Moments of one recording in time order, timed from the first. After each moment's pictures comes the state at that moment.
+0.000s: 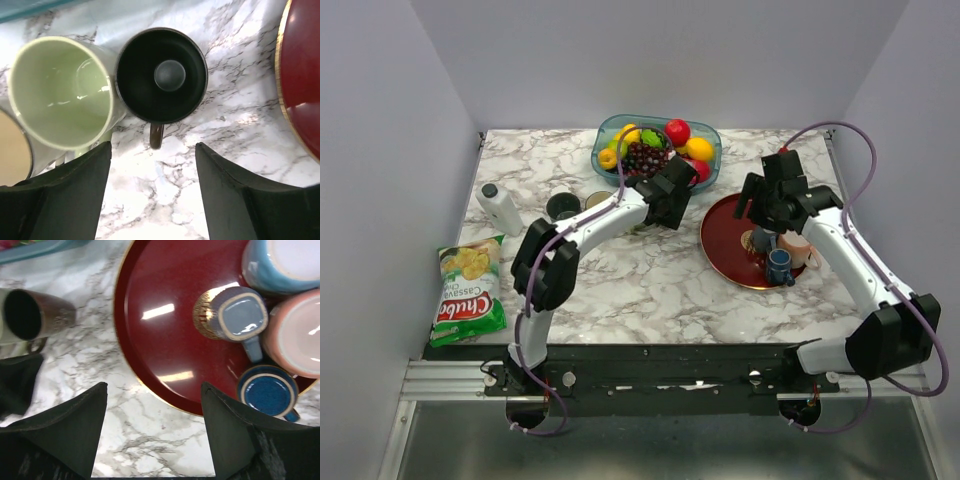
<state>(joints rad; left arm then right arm) -0.76 2.03 1.74 -0.71 -0.30 -0.26 0.29 1.36 1.24 -0.78 0.14 0.56</state>
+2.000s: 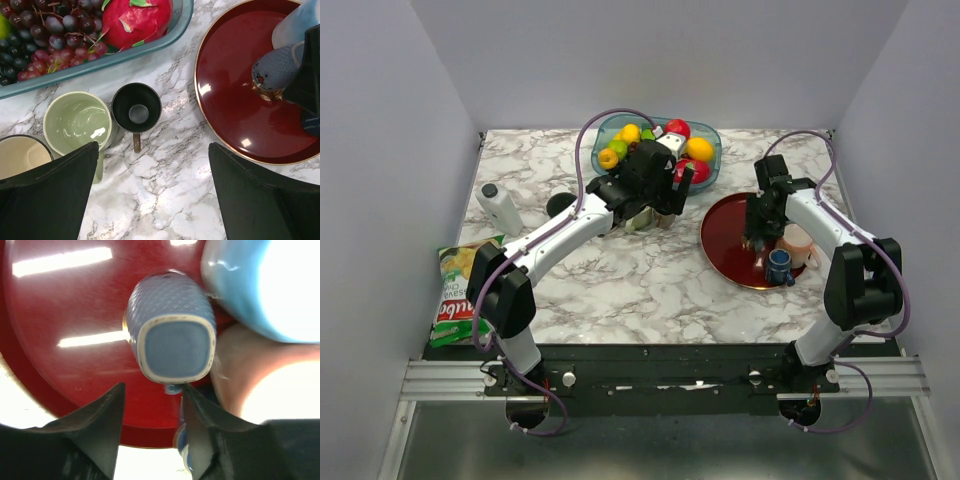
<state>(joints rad) -0.73 1.72 1.56 -0.45 -0.13 -0.22 0.19 1.66 1.23 -0.77 0.14 0.23</state>
